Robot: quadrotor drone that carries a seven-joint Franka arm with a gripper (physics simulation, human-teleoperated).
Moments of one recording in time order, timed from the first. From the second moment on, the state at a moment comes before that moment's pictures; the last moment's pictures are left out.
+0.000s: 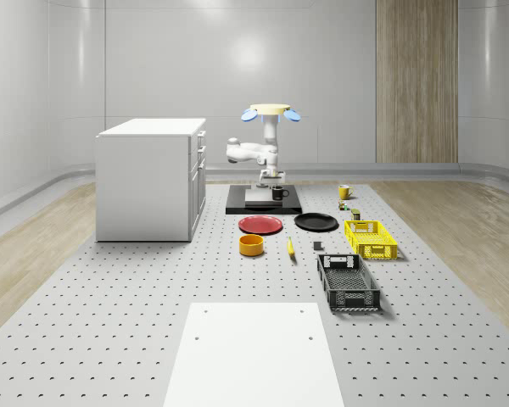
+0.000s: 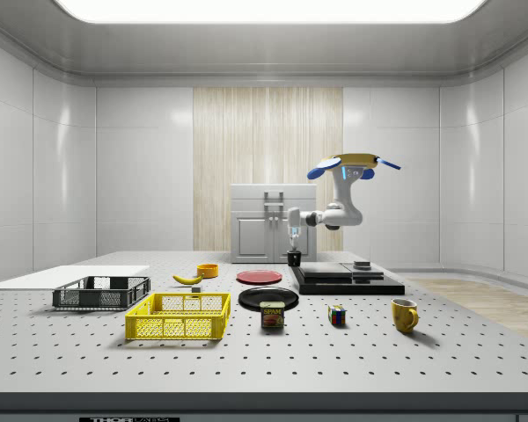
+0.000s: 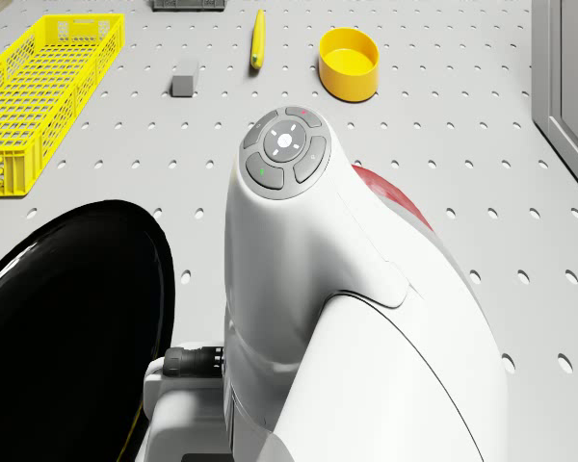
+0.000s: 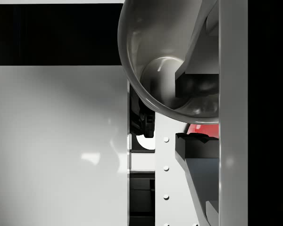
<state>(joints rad) -1.22 -1.57 1.53 -2.85 -1.61 1.58 1.71</state>
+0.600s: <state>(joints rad) -1.22 -1.59 1.53 -2.85 -1.60 1.60 1.71</state>
